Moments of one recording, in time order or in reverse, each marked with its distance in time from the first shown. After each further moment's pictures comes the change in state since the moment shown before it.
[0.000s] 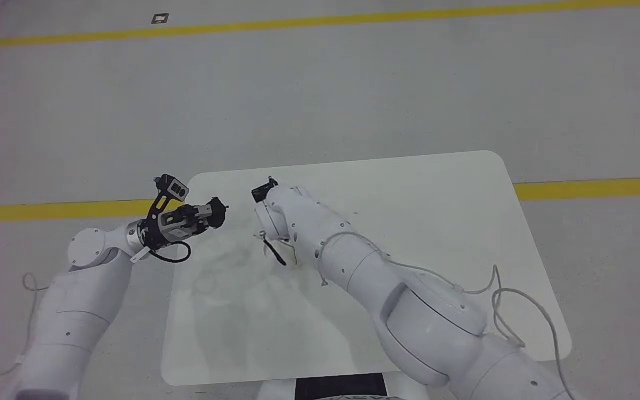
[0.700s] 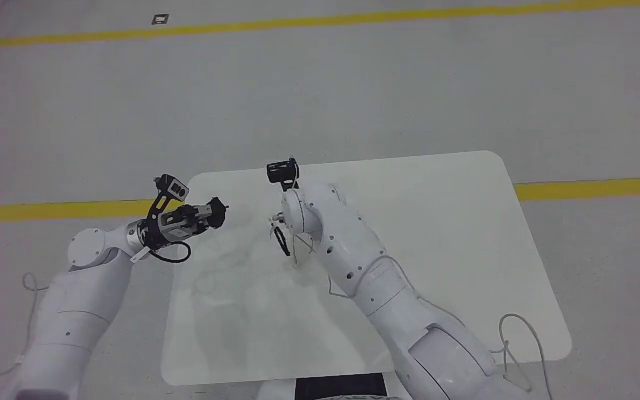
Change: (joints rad) left arm 0.000 0.000 0.000 0.000 0.000 0.000 0.000; right arm -0.328 0.091 0.384 -0.576 -0.366 0.000 0.092
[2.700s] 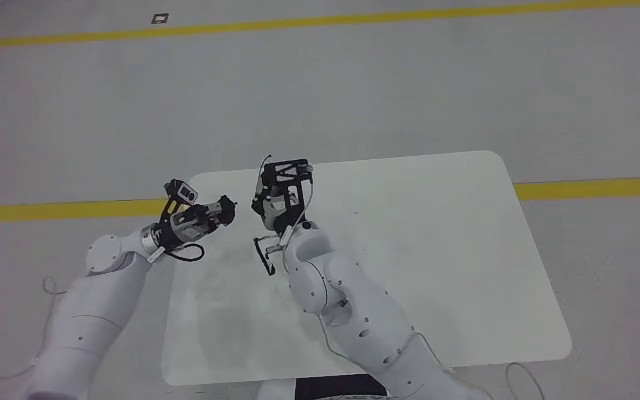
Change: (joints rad) left arm 0.023 -0.029 0.044 -0.004 -0.040 0.000 0.133; right arm -0.400 0.171 -0.198 -0.593 0.222 0.000 -0.910
